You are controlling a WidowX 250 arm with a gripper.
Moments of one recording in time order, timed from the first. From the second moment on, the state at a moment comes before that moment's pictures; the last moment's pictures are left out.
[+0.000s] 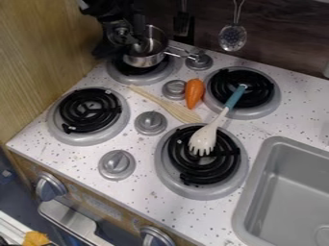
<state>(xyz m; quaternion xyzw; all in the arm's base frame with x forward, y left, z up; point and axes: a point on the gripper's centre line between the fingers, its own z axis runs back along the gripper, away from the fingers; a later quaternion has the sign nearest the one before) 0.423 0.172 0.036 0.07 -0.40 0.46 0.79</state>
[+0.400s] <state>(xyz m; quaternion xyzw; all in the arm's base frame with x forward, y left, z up) 0.432 0.179 0.028 0.06 -0.40 0.46 0.80</state>
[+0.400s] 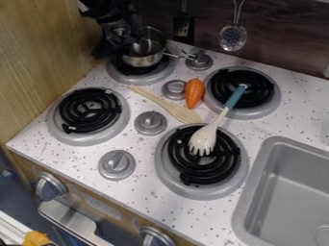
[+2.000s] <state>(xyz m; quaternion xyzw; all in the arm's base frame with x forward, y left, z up) 0.404 0.130 0.083 0.08 -0.39 0.35 0.85</state>
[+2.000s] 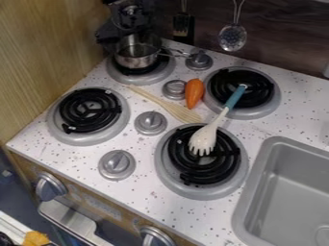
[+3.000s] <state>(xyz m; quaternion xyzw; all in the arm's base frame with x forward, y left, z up) 0.340 0.042 0.089 0.15 -0.34 0.09 0.93</state>
